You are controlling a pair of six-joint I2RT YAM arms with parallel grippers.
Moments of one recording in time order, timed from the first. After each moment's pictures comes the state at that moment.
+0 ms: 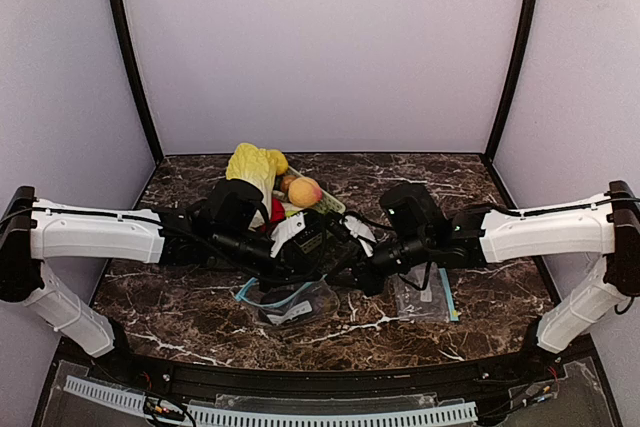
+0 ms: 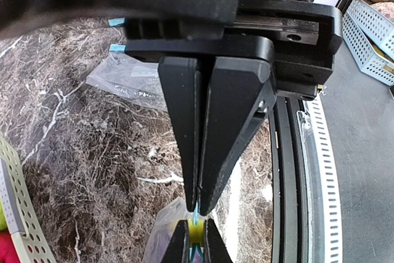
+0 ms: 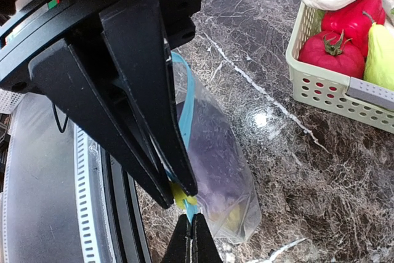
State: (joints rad) left arm -0.94 1.45 0.90 -0.09 0.49 0.15; right arm 1.01 1.49 0.91 -0.08 -0.45 0.13
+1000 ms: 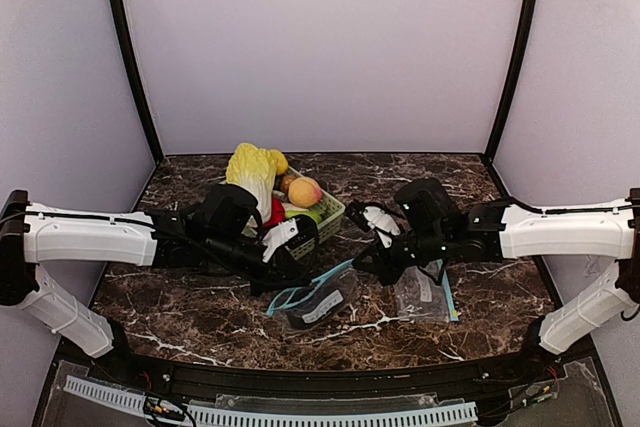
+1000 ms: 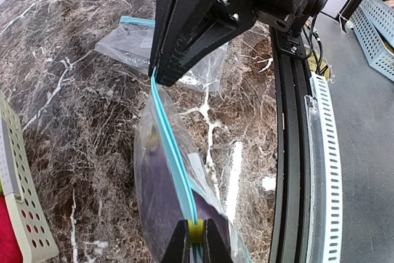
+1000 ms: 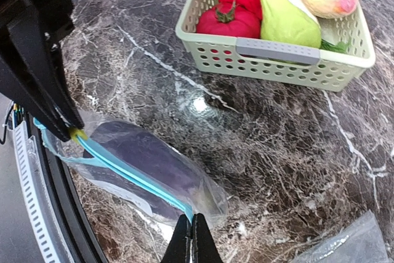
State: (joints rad) left arm -0.95 1.40 0.86 -0.16 0.44 0.12; right arm 0.97 1.38 0.90 -0.25 -0.18 0.12
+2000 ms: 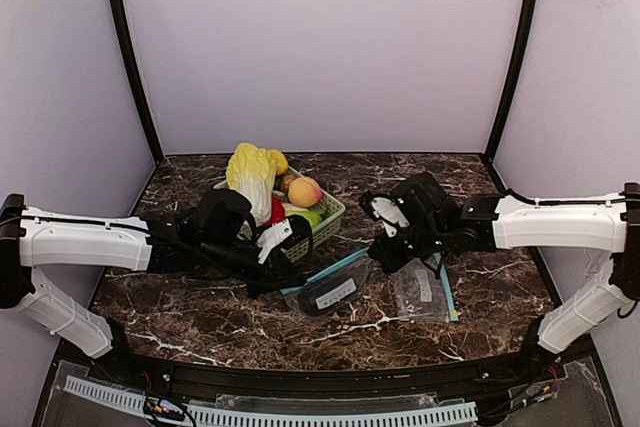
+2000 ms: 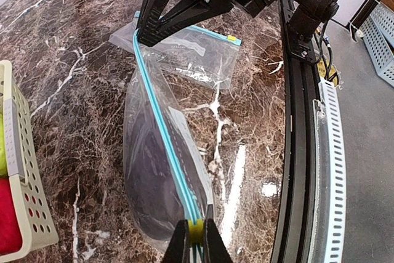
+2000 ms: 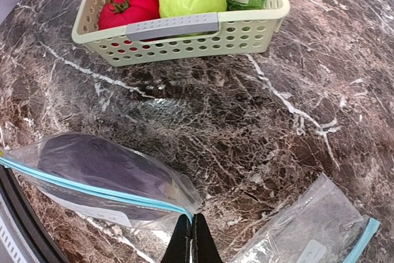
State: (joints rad) left arm -0.94 1.37 0.81 -0.12 0.40 0.07; right arm 0.93 1.43 0.95 -0.37 0.04 0.24
